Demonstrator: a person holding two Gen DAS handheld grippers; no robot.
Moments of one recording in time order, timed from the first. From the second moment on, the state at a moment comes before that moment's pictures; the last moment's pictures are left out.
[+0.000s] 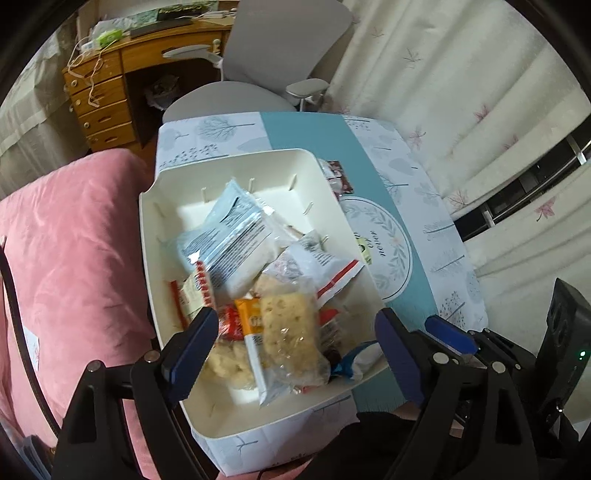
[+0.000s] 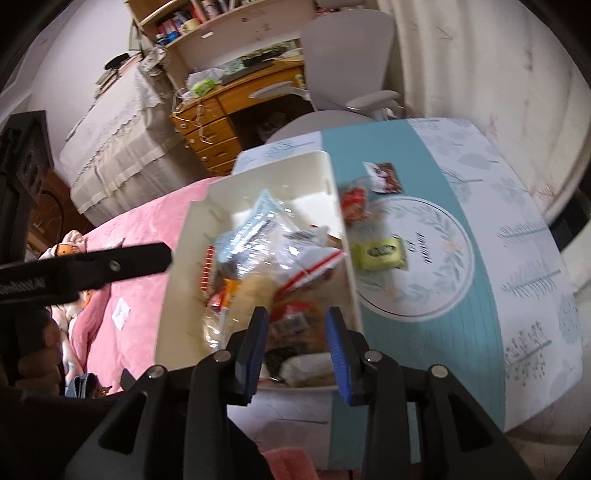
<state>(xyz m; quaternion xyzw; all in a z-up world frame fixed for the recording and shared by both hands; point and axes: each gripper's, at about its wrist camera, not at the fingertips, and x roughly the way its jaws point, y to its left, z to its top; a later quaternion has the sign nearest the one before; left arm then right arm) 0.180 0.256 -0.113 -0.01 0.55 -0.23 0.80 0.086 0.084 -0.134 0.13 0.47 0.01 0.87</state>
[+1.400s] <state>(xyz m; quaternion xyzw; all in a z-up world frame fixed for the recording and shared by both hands) 0.389 -0.005 -0.192 0.06 0.69 -0.16 0.70 0.177 -0.023 -0.233 -0.18 0.43 0.30 0.84</state>
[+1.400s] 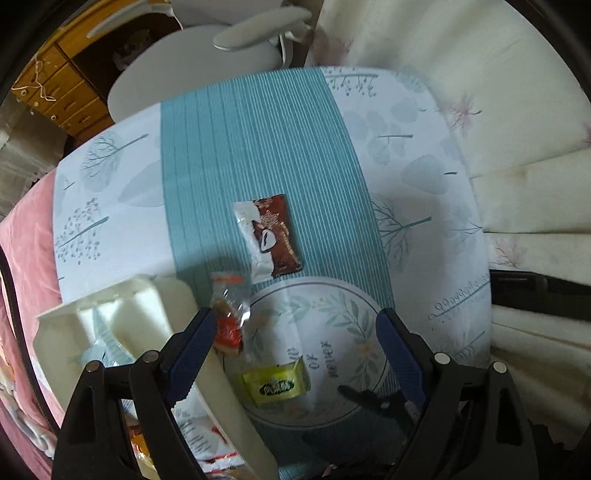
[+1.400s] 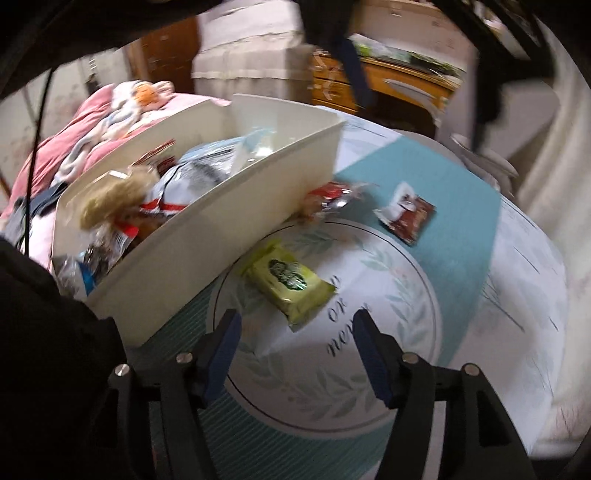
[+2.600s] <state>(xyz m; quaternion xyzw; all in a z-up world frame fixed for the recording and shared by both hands) 0.460 -0.046 -0.317 0.07 0.77 -0.10 0.63 0.220 -0.010 -0.278 -0.21 0.40 0.38 0.81</state>
